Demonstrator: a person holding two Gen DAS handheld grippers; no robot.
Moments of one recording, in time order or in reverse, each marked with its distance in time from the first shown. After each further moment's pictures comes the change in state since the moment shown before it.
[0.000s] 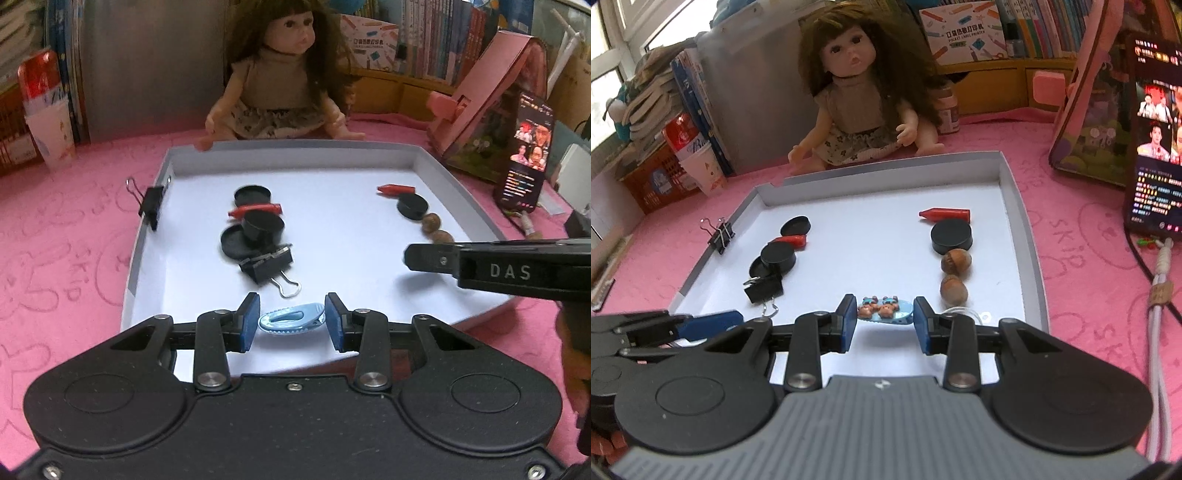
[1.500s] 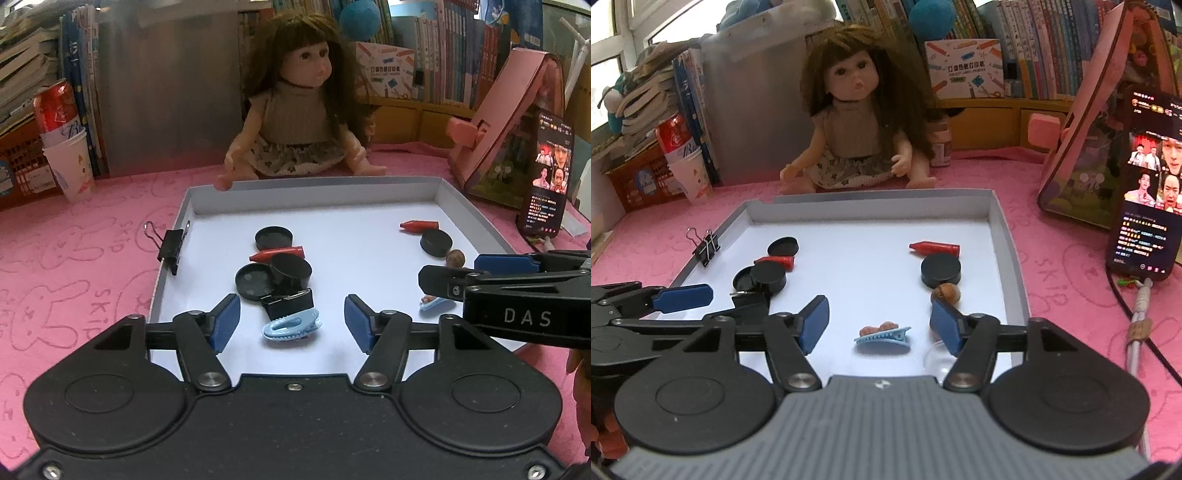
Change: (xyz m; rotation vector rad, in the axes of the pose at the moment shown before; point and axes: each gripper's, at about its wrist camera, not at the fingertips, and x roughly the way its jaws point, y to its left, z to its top) left arm -0.001 -0.005 0.013 0.005 -0.092 0.081; right arm -0.004 0.012 0.006 -0.072 -0.090 -0.083
